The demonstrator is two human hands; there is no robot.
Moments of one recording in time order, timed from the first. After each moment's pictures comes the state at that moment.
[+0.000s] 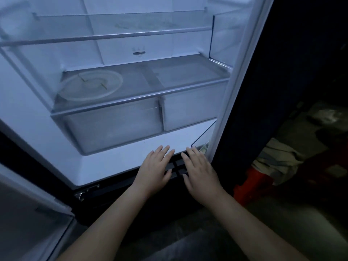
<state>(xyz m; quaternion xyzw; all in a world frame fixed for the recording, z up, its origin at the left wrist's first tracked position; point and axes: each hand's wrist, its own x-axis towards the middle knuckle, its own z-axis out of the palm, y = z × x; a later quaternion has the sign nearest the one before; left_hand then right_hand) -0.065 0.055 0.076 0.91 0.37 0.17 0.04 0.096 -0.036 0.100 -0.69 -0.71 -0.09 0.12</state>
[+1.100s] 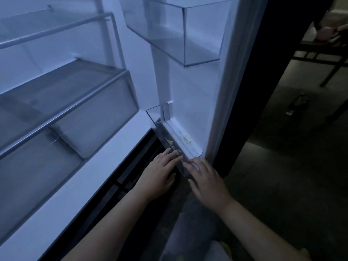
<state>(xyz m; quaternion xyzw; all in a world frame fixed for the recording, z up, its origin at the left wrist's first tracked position) 0.090 0.022 0.062 0.98 -0.04 0.14 0.13 0.165 -0.172 0.062 -0.85 -0.47 -0.09 0.21</state>
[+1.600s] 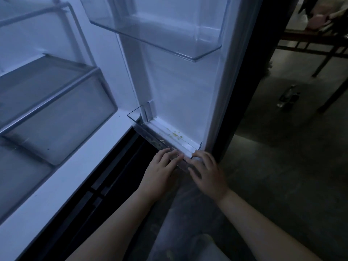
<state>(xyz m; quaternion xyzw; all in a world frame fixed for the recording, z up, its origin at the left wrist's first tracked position) 0.163 -0.045 0.054 0.97 -0.04 0.20 0.11 0.255 -0.222 0.038 -0.81 -0.45 -0.17 0.33</state>
